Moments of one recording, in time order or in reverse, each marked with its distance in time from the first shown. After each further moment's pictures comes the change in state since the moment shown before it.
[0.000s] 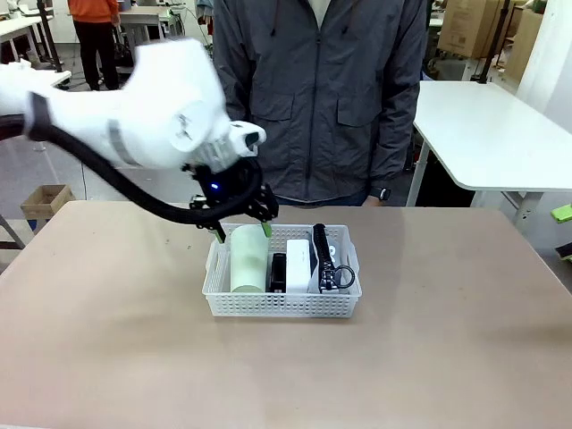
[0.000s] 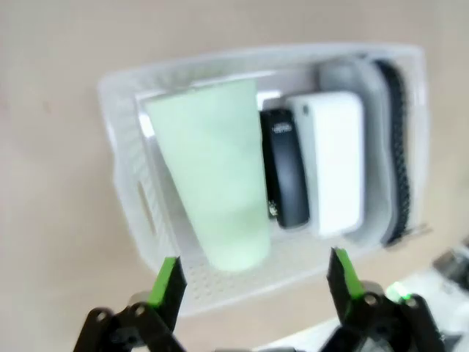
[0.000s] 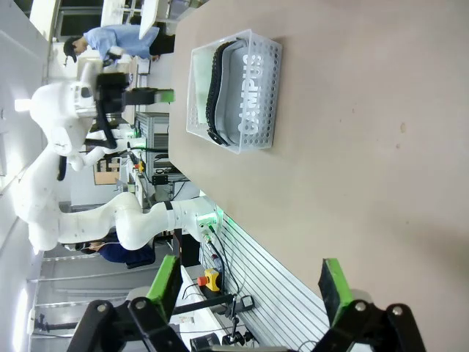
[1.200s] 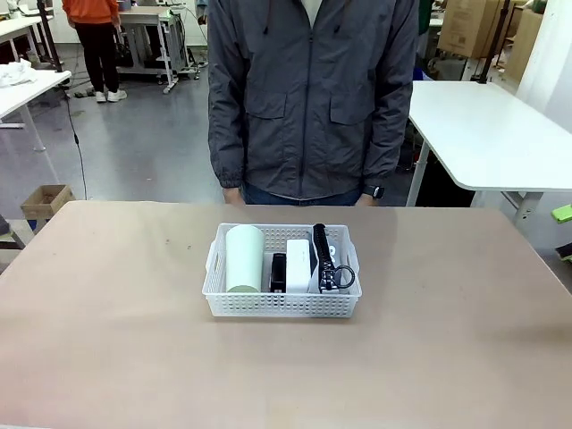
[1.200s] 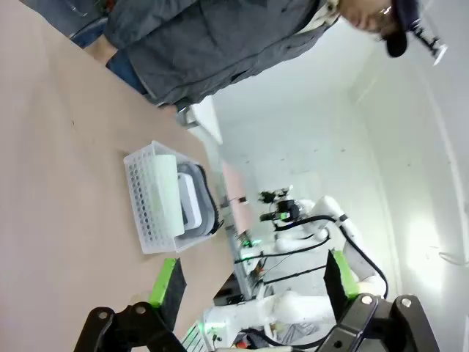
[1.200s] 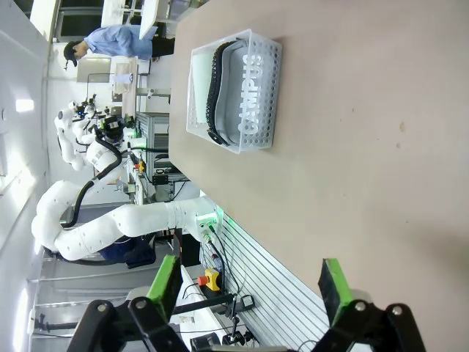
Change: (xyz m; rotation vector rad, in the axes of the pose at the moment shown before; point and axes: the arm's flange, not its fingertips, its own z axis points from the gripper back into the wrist) left arm -0.206 0.417 0.091 -1.125 -0.623 0.205; right arm 0.000 0.000 0.000 0.000 0.000 -0.001
